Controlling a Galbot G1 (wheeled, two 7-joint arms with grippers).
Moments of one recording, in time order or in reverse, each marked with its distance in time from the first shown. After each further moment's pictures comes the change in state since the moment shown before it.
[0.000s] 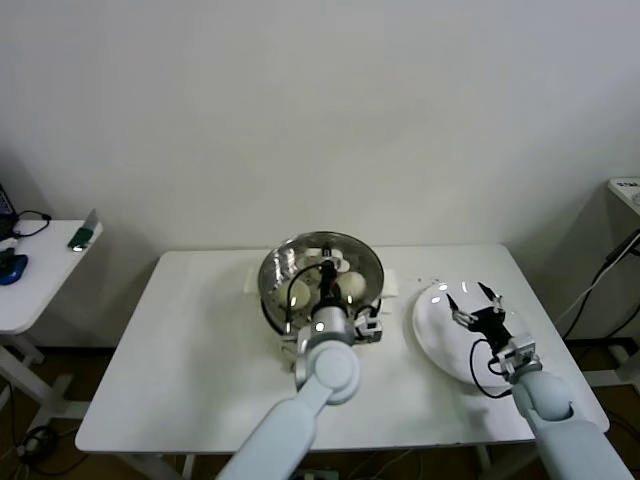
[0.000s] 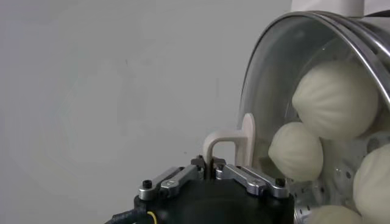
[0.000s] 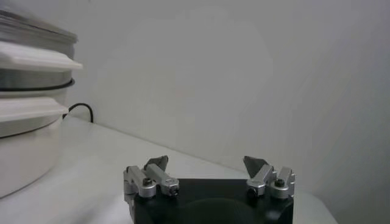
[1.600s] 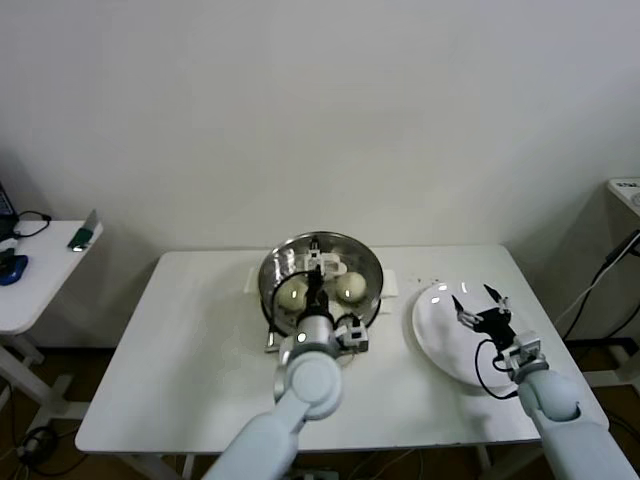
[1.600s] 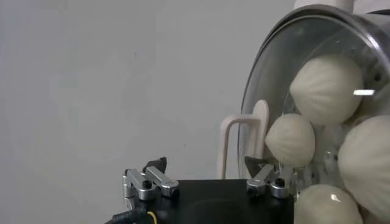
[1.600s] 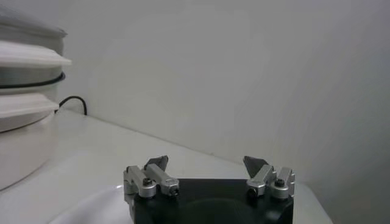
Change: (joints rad) left arm 0.063 0.086 -0.006 -0.133 -0.105 -0.001 -0.010; right arm -0.024 -0.005 0.041 0.045 -0.004 -0.090 -0.001
